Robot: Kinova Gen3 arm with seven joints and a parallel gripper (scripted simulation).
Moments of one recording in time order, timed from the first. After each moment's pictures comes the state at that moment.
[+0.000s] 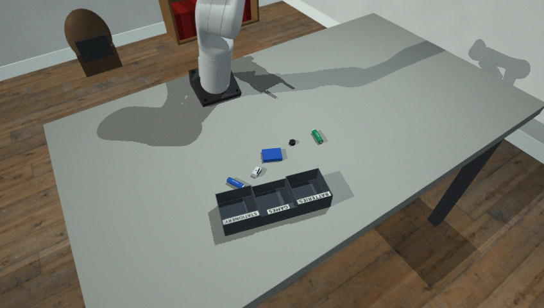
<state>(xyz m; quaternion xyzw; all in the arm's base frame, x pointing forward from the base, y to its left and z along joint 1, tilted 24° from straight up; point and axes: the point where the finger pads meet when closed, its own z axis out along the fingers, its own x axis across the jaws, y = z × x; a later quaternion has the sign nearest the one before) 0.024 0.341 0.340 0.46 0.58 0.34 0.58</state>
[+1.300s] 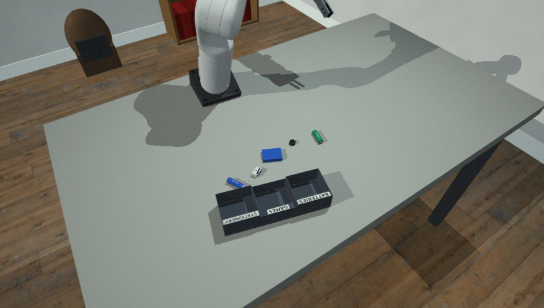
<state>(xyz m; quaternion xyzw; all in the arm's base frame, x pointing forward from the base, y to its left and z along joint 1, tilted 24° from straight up) 0.079 0.328 0.210 0.47 0.58 0.34 0.58</state>
